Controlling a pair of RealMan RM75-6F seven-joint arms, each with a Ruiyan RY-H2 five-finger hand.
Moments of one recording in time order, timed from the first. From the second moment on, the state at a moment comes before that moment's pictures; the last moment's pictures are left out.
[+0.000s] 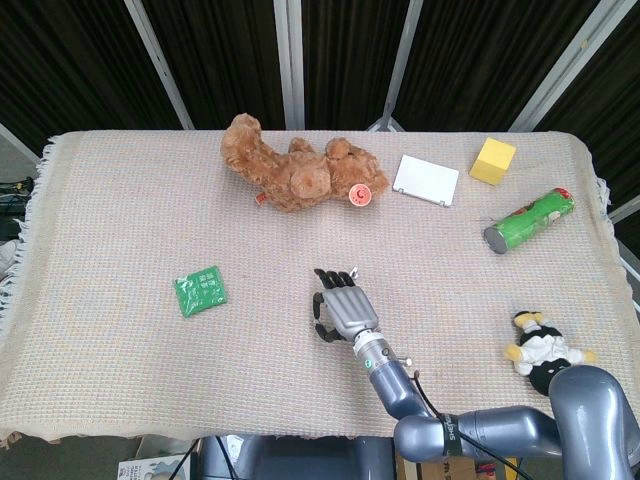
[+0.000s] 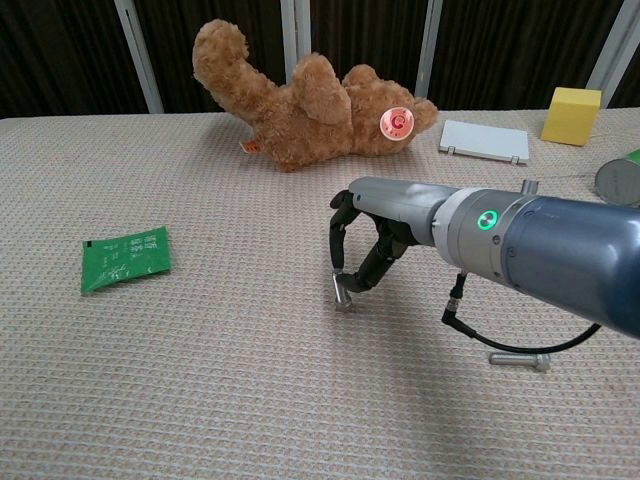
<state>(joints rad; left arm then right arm) 0.06 -0.91 -0.10 -1.79 1.27 1.54 -0.04 0.94 -1.69 0.25 -1.78 -0.54 1.12 -0.64</state>
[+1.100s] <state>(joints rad) 0.06 -0.91 -0.11 -1.79 1.26 1.54 -0.04 0.93 -1.66 0.23 -1.80 -0.55 1.11 -0.61</state>
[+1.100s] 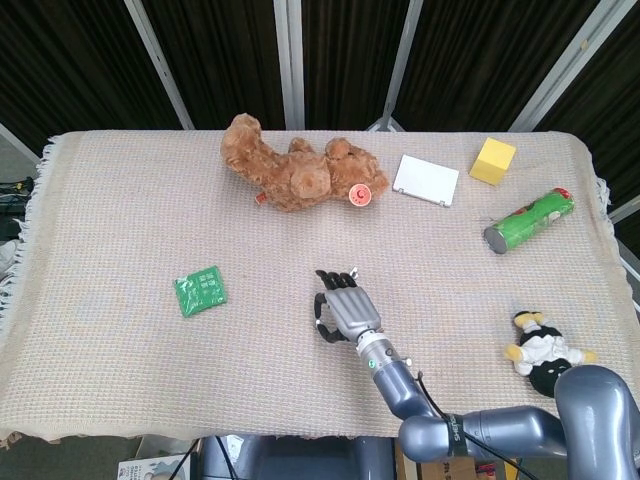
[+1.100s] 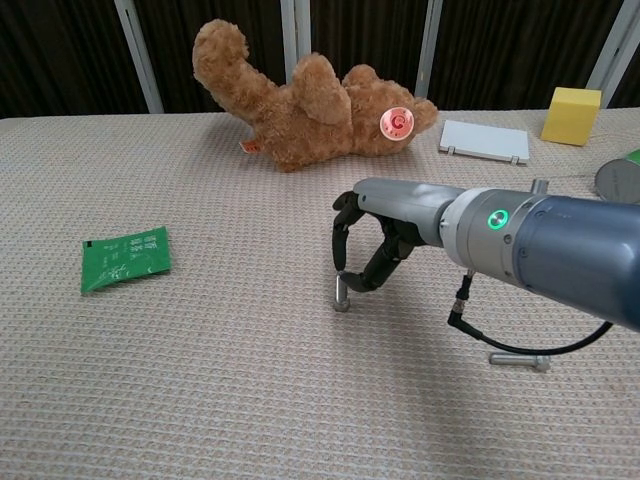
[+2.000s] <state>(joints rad) 0.06 -0.91 -0.10 -1.80 1.27 1.54 -0.03 0.84 -1.49 0.16 -1.98 -0.64 1.21 -0.61</state>
